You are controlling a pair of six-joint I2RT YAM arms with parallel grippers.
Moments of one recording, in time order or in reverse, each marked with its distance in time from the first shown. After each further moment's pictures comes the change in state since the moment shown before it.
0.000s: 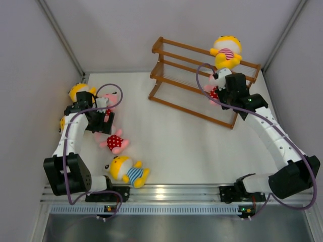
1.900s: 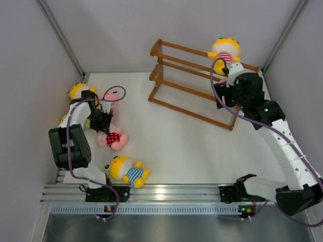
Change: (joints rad) left arm 0.036 0.315 0.077 0.026 0.070 0.160; right arm 0.017 -0.161 0.053 0.013 -0.067 0.080
